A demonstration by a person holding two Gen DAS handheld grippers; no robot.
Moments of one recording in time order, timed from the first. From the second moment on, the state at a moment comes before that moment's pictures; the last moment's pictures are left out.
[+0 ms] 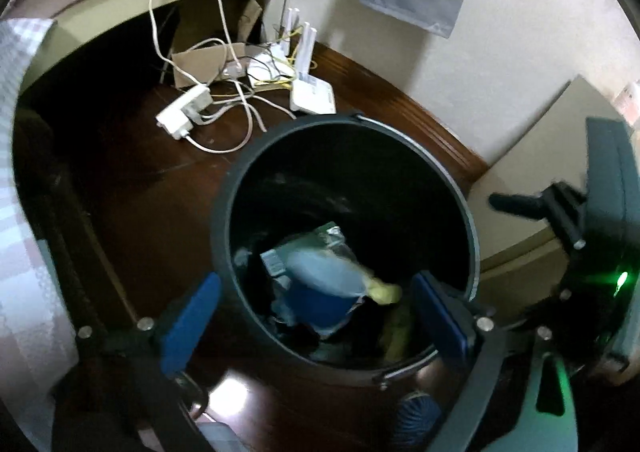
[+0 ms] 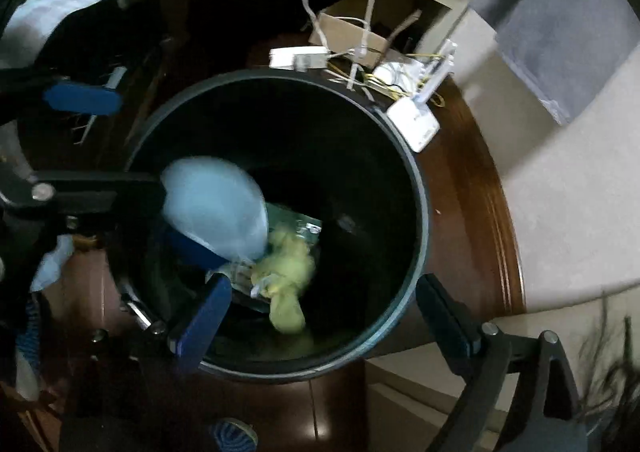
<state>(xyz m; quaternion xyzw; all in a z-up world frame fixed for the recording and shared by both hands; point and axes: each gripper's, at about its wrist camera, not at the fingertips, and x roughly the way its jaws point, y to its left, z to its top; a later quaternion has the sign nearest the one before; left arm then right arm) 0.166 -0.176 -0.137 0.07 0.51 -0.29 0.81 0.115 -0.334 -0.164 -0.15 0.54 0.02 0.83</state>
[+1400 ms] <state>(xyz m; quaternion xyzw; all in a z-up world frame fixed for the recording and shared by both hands) 0.152 -0.208 -0.079 0.11 0.45 -0.30 0.83 0.118 -0.415 -0.068 0.02 0.45 -0.10 0.89</state>
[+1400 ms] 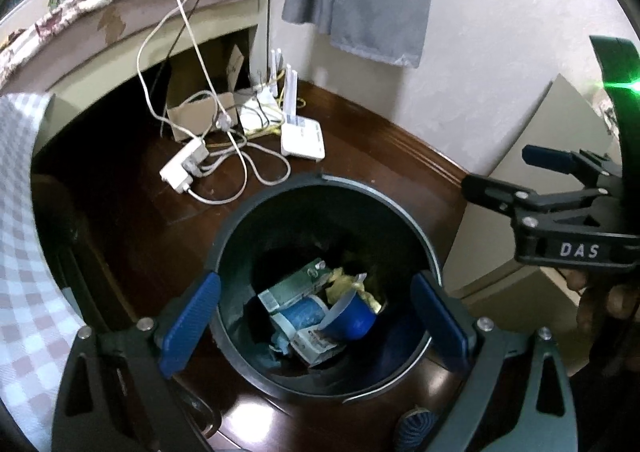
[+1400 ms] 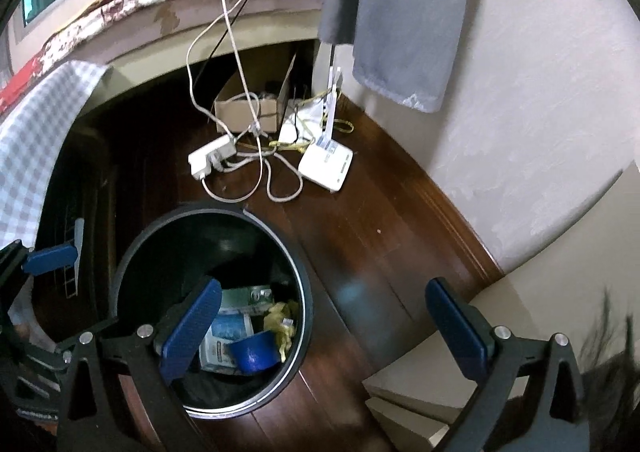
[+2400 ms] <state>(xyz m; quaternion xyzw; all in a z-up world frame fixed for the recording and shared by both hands) 0.147 -0.068 0.024 0.07 0.36 -0.13 0.92 0.134 -0.279 0.029 -0.05 0.32 0.01 0.95</state>
